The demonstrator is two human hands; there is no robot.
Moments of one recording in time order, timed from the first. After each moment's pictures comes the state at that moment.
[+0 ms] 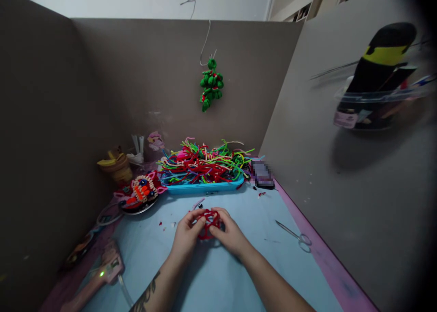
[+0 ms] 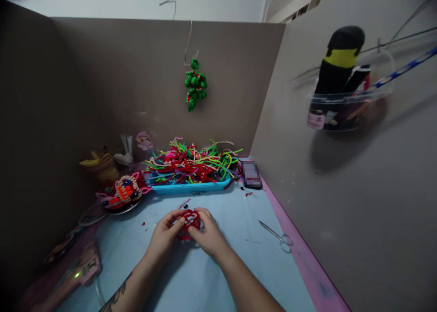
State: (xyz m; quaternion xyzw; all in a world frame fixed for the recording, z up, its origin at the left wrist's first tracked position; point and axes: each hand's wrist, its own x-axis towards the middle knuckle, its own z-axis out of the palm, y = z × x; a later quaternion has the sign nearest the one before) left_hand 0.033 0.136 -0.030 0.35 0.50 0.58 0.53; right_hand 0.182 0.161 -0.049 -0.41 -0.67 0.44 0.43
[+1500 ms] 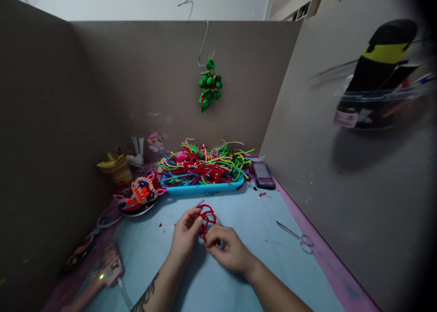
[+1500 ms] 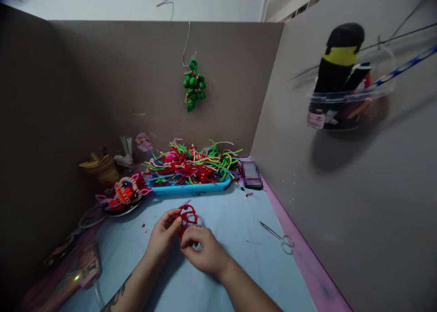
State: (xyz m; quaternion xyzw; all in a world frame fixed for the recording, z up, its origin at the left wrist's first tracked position) left_hand 0.032 0.137 -0.027 0.36 0.51 0.61 0.48; right_hand 0.184 0.136 -0.016 -0.25 -0.78 0.41 0.41
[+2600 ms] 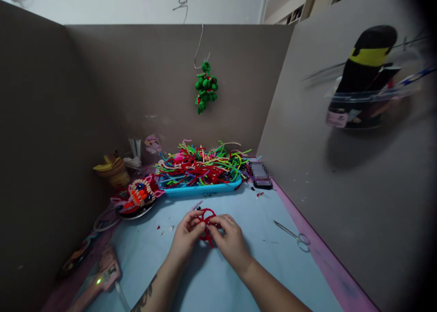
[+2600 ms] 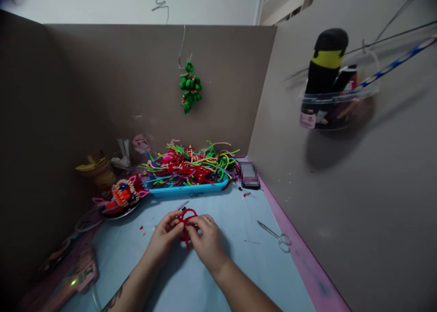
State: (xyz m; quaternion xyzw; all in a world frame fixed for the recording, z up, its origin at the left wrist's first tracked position) left_hand 0.034 0.136 -0.027 0.35 0.45 0.58 0.58; right_hand 0.178 0.147 -0.033 -0.42 -0.72 0.25 0.49
